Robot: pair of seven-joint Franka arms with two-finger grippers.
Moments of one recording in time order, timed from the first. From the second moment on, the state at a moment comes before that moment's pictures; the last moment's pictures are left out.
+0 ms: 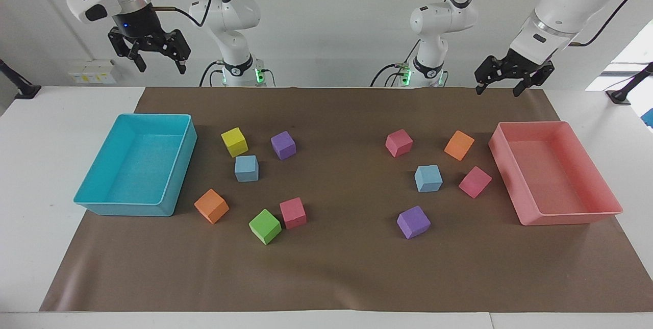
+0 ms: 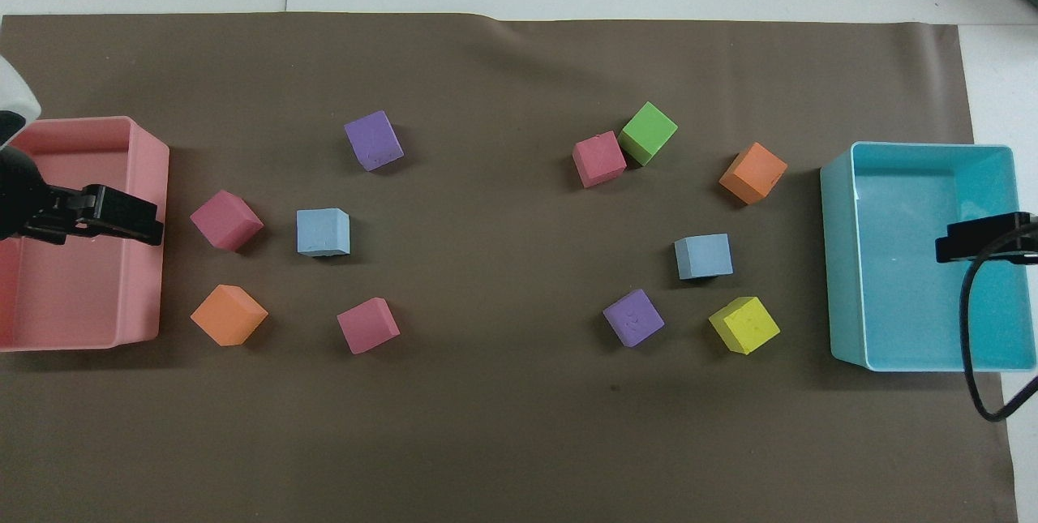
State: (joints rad) left arm 0.14 -0.02 -0.25 -1.54 -0.07 1.45 -0.03; right arm 0.08 -0.12 -0.10 -1.58 -0.02 1.46 0.06
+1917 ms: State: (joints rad) left arm 0.14 -0.02 -0.25 -1.54 -0.07 1.45 -0.03; right arm 0.25 0.02 -0.07 -1.94 -0.02 1.93 0.08
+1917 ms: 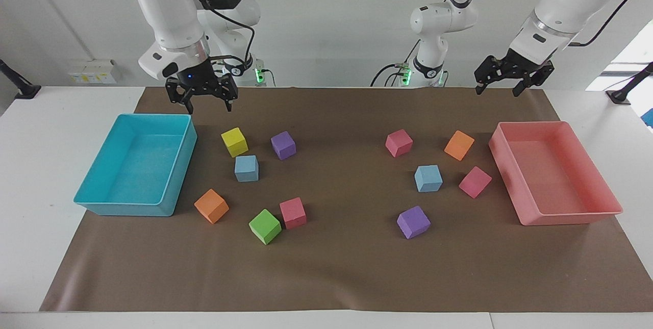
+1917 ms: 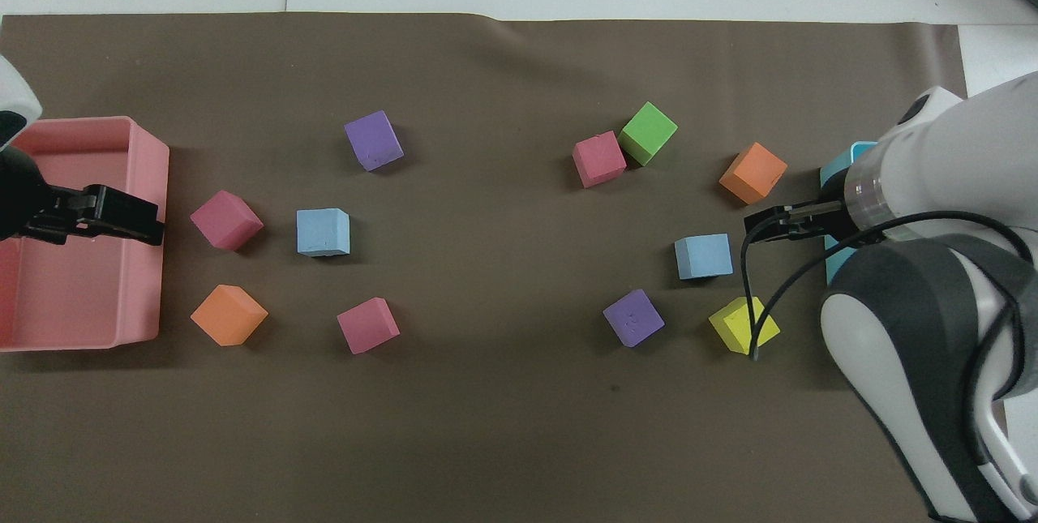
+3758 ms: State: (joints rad) left arm 0.14 -0.02 -0.27 -1.54 -0.07 1.45 -0.03; right arm 0.24 0.19 -0.08 -2.16 0.05 2.28 -0.04
